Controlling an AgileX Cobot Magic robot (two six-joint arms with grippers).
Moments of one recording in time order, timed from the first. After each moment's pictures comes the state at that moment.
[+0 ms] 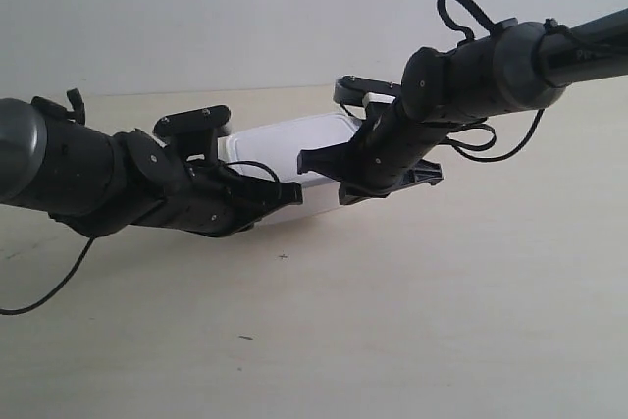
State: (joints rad) left arm -0.47 1.97 -1.00 -0.97 -0.07 0.41; right arm 0.46 2.13 -1.38 0.32 0.46 0.11
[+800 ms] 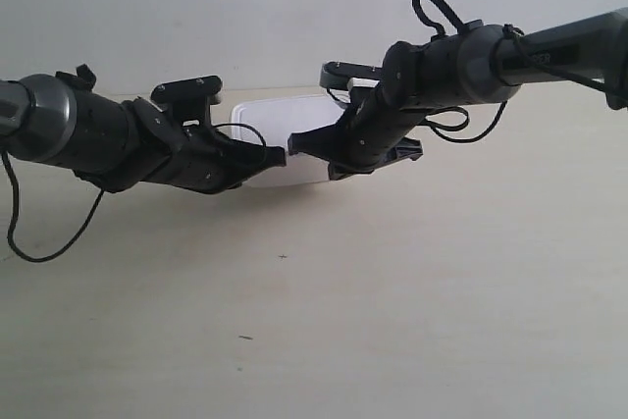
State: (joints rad) left arm -0.36 2.11 -1.22 -0.95 -0.06 0.52; right arm 0.44 2.28 -1.61 0.26 0.48 0.10
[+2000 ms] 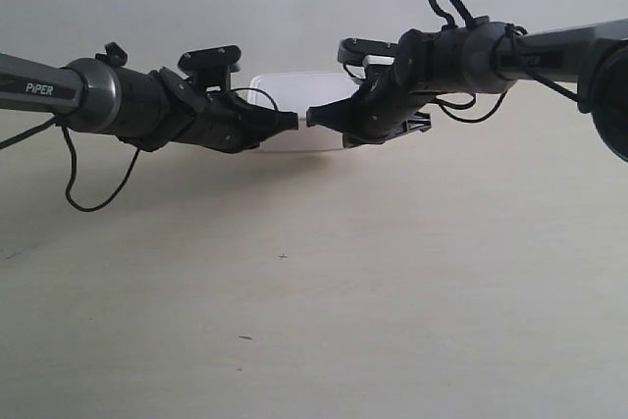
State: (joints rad) left arm -0.30 2.32 -1.56 -0.94 0.04 0.59; right arm 0.36 2.40 -1.81 0.22 0.46 0.08
